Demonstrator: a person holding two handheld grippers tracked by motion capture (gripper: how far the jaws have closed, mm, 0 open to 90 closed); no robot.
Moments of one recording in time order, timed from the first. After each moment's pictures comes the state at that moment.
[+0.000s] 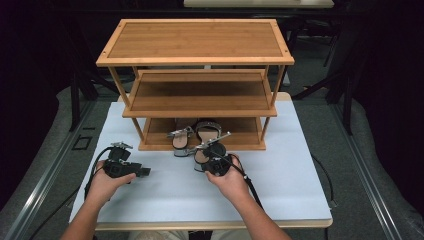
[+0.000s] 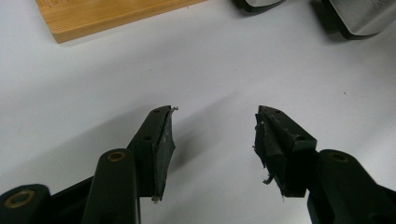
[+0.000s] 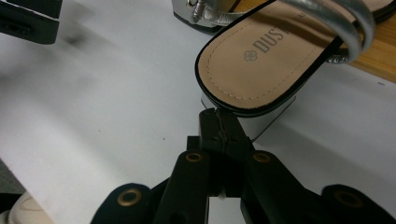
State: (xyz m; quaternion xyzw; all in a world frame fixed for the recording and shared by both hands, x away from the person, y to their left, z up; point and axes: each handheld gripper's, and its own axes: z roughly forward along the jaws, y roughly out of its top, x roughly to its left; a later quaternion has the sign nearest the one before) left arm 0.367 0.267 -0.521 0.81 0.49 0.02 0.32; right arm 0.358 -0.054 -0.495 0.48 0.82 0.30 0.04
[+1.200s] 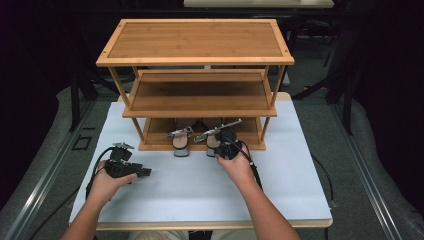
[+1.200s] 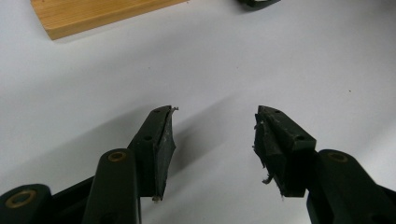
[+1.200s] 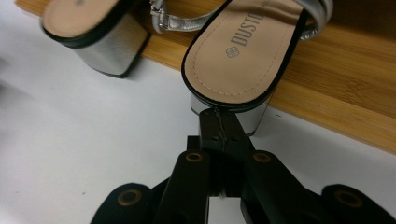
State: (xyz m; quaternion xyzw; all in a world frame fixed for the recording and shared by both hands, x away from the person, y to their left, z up) left arm 0.369 0.264 -0.524 0.81 0.49 0.02 0.32; right arm 0.407 -0.083 -0.498 0.54 0.78 0.29 0.07
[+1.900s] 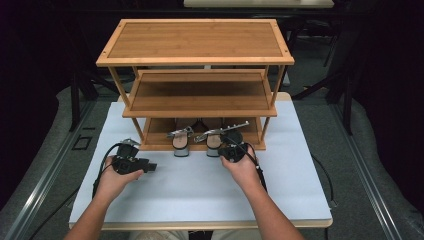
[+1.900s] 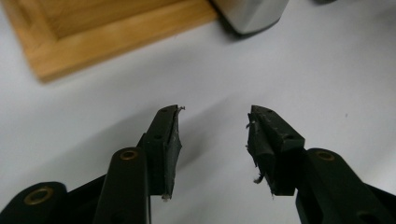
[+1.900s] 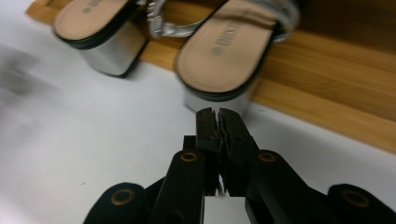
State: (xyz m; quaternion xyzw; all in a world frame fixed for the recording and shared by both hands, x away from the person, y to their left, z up) left arm 0.380 0.237 -0.519 0.82 0.47 0.06 0.33; right arm 0.392 -0.098 -0.489 0.54 0.78 0.30 0.11
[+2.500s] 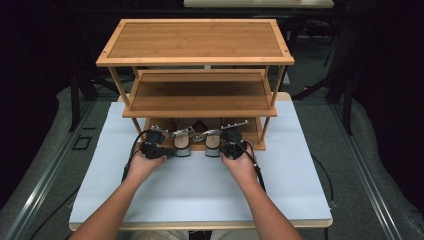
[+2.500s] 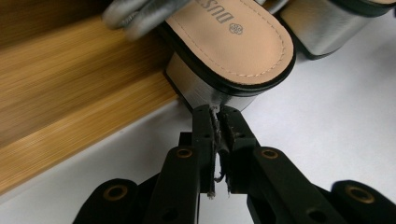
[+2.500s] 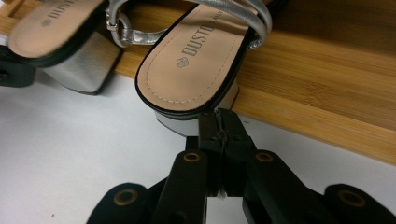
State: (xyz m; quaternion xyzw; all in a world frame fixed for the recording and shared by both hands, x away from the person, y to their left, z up) left arm 0.425 0.175 -0.522 0.83 0.45 0.05 0.32; right arm 0.408 -0.095 -0.502 0.56 0.76 0.30 0.10
